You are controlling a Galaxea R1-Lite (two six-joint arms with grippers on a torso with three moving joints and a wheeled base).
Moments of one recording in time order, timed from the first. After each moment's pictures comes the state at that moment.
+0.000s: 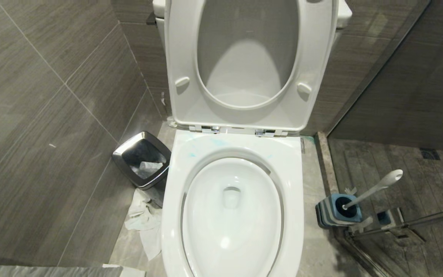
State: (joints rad) left arm 0.00 0.00 0.00 -0.01 0.01 -0.01; right arm 0.04 0.80 -0.61 -0.67 0.04 -0.20
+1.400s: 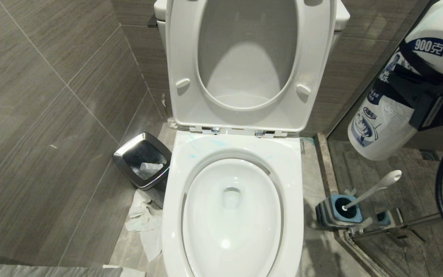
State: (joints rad) left arm 0.00 0.00 0.00 -0.01 0.01 -0.01; right arm 0.54 1.25 -0.82 -0.69 -0.41 -0.38
